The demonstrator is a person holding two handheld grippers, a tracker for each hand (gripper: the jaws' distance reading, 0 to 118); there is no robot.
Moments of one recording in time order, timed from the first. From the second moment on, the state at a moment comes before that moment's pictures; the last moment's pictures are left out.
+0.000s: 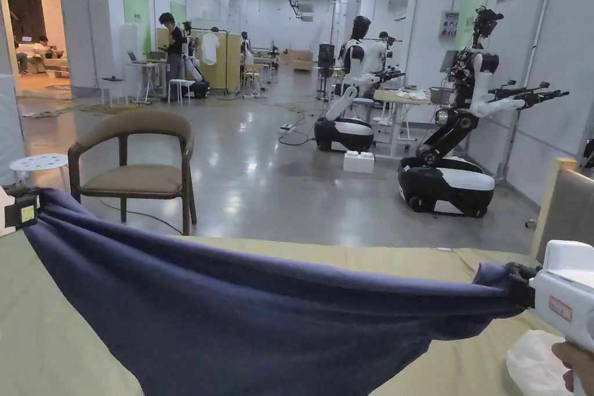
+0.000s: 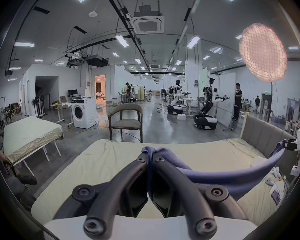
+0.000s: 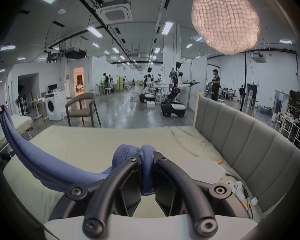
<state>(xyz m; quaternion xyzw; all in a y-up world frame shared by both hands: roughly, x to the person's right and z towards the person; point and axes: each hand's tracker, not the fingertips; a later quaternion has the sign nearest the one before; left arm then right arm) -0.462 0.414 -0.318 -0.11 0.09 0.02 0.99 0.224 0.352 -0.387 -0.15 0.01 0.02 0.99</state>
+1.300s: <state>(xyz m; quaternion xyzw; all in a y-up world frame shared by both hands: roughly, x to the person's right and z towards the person) -0.421 0.251 -0.311 -0.19 0.11 -0.01 0.98 0.210 0.275 -0.387 -0.19 -0.01 0.10 0.98</state>
